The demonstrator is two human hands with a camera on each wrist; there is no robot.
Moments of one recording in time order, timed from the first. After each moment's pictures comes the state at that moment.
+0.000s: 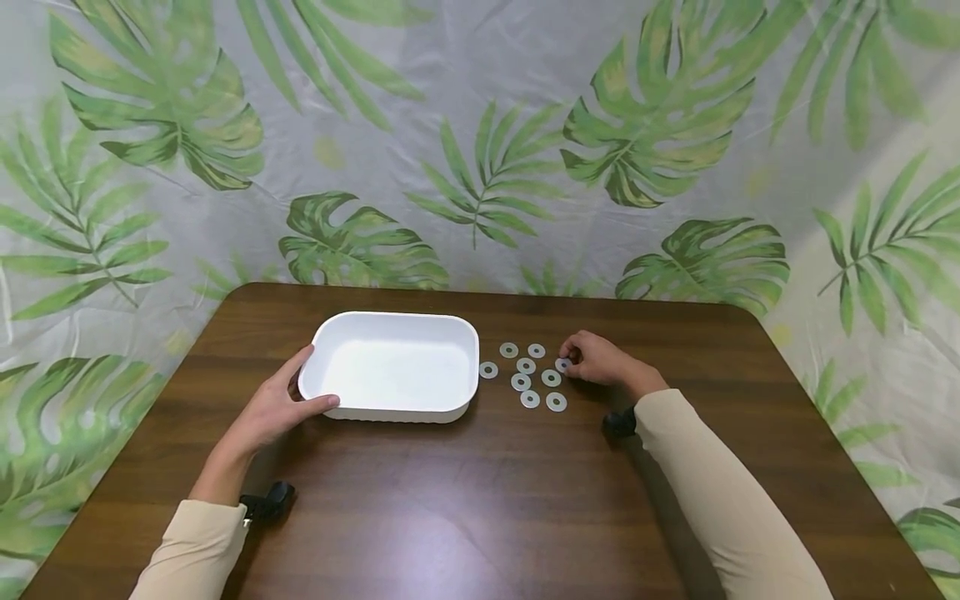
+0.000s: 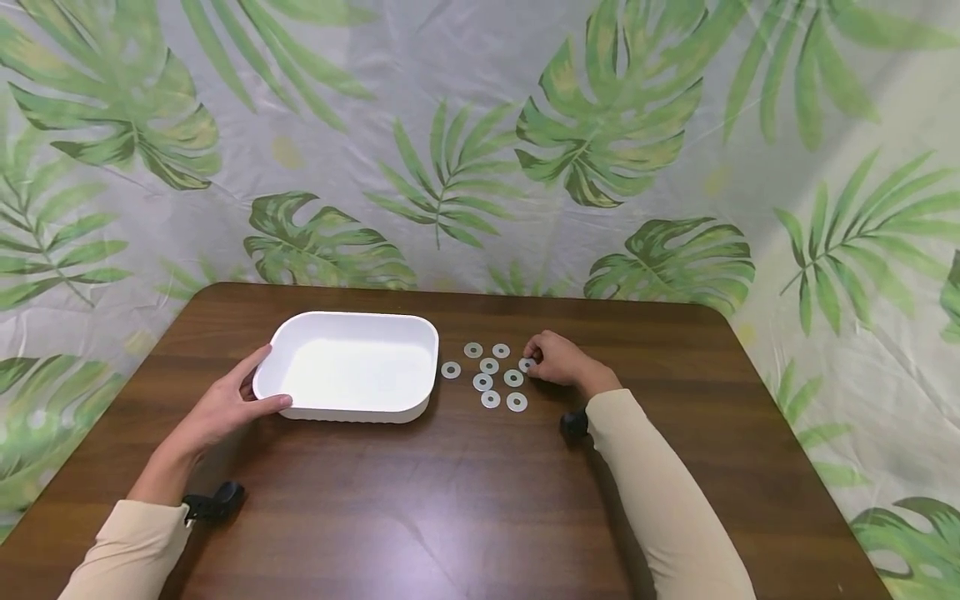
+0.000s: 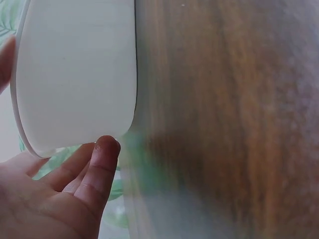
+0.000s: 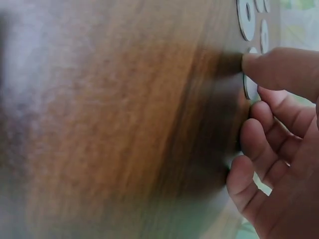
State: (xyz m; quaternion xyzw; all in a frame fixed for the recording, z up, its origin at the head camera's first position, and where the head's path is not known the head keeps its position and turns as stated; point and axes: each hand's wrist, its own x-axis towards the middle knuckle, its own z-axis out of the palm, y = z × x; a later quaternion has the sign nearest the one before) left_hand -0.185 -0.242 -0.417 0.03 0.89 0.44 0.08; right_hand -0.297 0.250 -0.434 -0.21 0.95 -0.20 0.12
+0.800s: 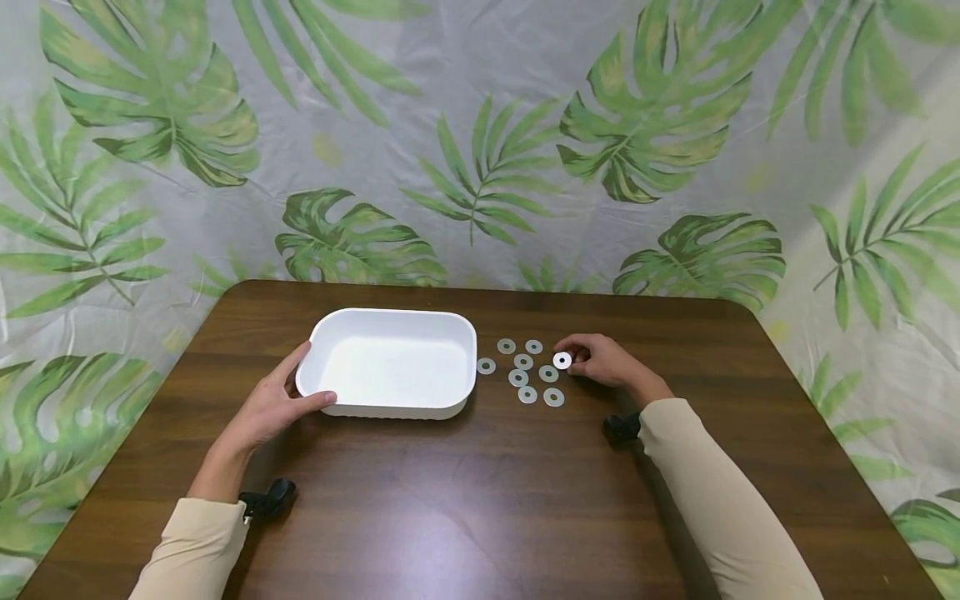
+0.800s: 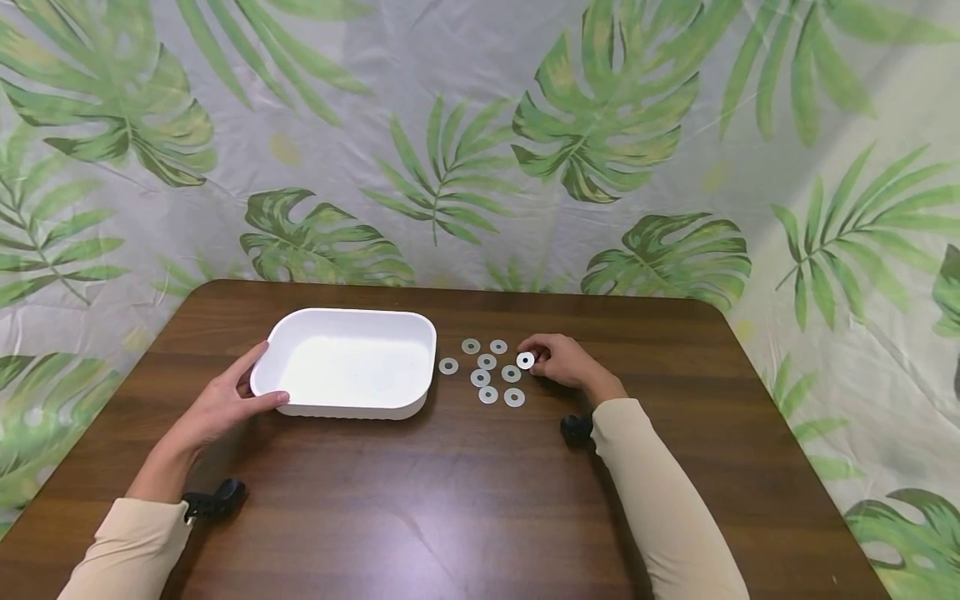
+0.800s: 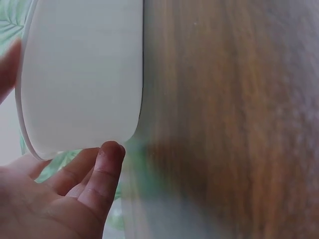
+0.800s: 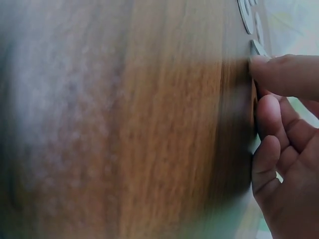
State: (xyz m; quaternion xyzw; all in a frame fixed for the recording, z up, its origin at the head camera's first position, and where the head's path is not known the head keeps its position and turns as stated) left_hand -0.184 -0.241 -0.415 0.03 0.88 0.47 0.09; right_hand -0.288 0.267 -0.445 -0.18 0.92 -0.31 0.13
